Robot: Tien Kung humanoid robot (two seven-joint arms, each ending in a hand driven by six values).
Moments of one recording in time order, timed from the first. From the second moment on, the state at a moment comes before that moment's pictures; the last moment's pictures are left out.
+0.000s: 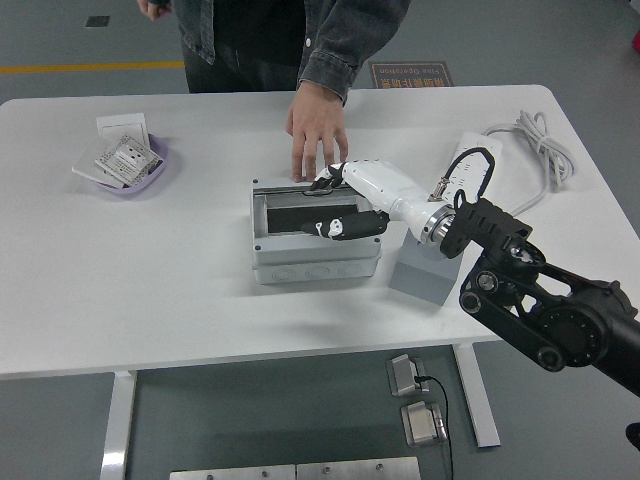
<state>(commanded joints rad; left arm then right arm) 0.10 0.07 -1.86 -0.18 1.89 -0.07 0.20 0.61 -0.33 0.70 1.31 -1.84 -0.07 0.00</state>
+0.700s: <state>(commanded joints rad) 0.10 0.07 -1.87 -0.18 1.90 -0.07 0.20 0.53 -0.34 0.81 1.35 -1.88 -0.07 -0.01</state>
